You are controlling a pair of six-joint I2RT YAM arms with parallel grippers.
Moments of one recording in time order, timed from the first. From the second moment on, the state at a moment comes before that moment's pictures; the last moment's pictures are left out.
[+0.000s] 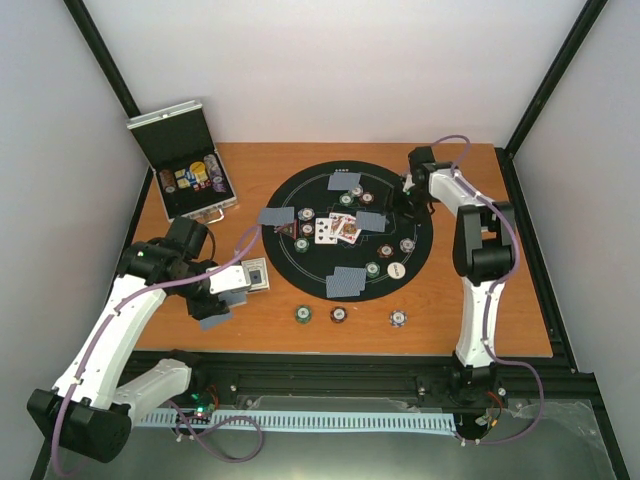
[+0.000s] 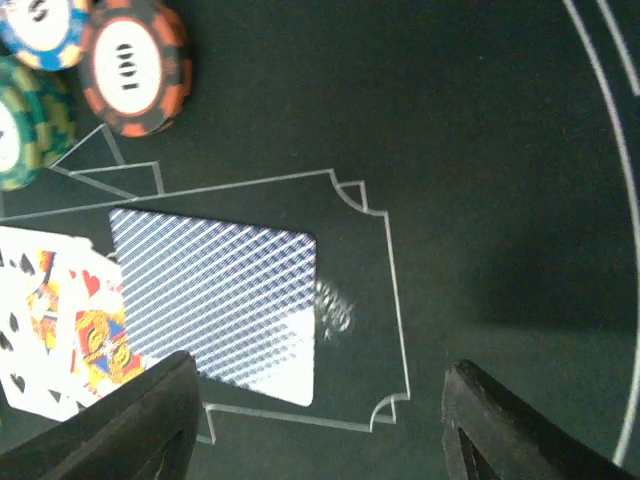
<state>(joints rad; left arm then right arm) -0.27 0.98 1.04 -1.38 0.21 0.94 0.15 2.18 1.71 -0.83 -0.35 0.35</state>
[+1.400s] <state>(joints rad) -0.27 0.97 1.04 -1.38 0.23 0.94 1.04 1.80 1.02 0.45 -0.65 1.21</state>
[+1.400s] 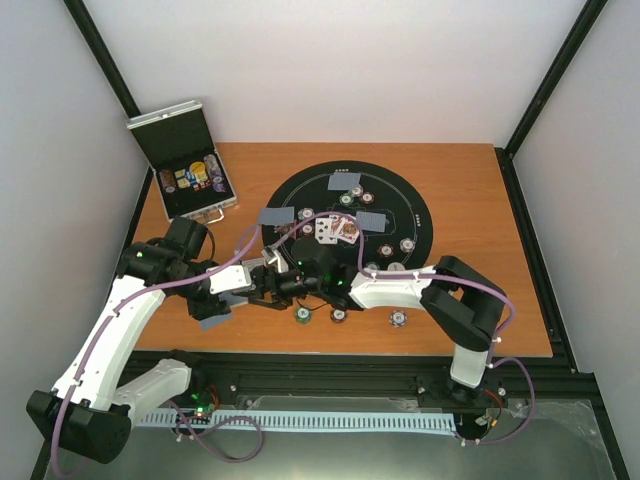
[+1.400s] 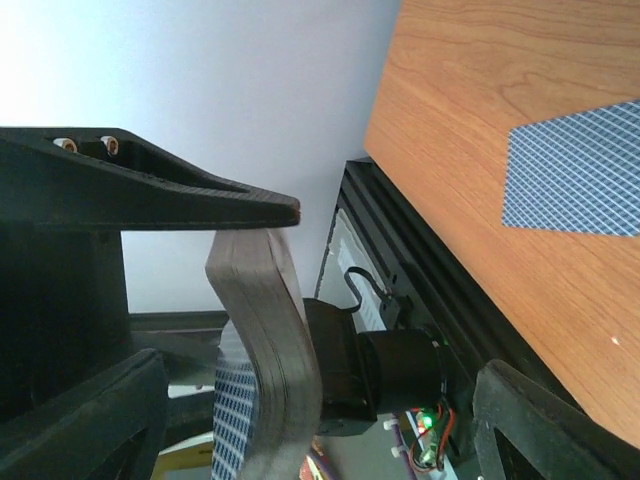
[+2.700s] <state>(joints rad) -0.27 0.97 1.04 -1.38 0.22 0.94 0.99 1.84 0.97 0.59 -0.73 1.27</state>
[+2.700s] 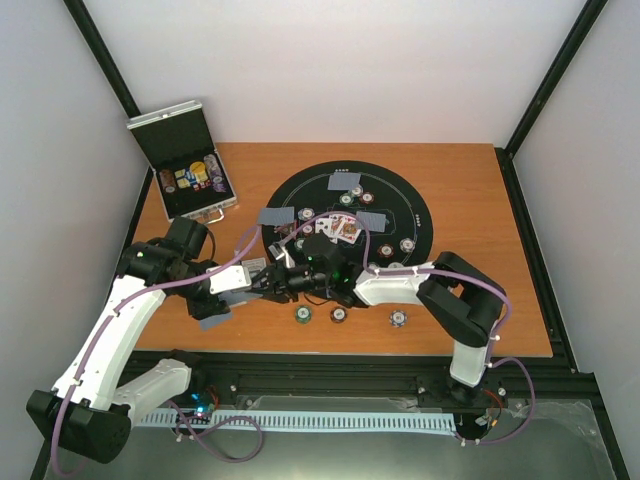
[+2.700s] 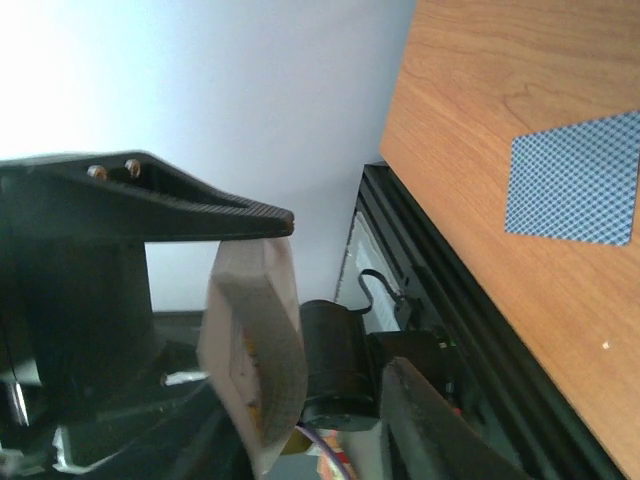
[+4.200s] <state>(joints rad) -0.11 1.12 0.80 -1.11 0.11 0.96 0.14 1.77 1.22 -0.33 -0.70 0.66</state>
